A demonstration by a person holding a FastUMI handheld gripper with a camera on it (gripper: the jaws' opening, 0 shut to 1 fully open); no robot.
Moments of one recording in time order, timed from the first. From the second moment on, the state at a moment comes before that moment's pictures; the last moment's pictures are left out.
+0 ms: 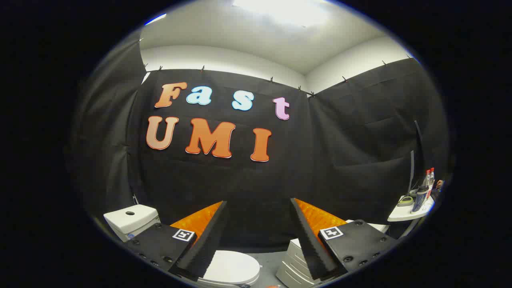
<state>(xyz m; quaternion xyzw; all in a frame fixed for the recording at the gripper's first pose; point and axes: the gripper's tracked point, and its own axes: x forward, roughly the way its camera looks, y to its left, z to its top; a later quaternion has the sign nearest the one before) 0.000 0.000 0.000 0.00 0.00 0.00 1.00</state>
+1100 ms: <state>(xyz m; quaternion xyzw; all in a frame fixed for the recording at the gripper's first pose) 0.005 0.004 -0.012 0.05 0.02 0.03 1.00</state>
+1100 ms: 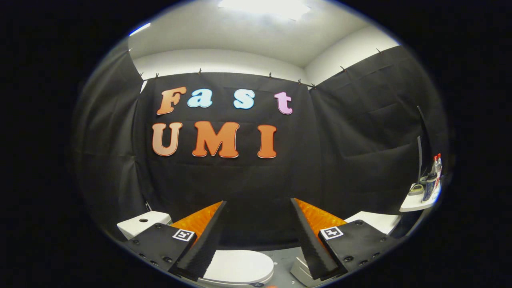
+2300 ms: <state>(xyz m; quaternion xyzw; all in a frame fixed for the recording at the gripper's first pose) 0.026 -0.018 -0.345 0.34 0.31 0.05 0.89</state>
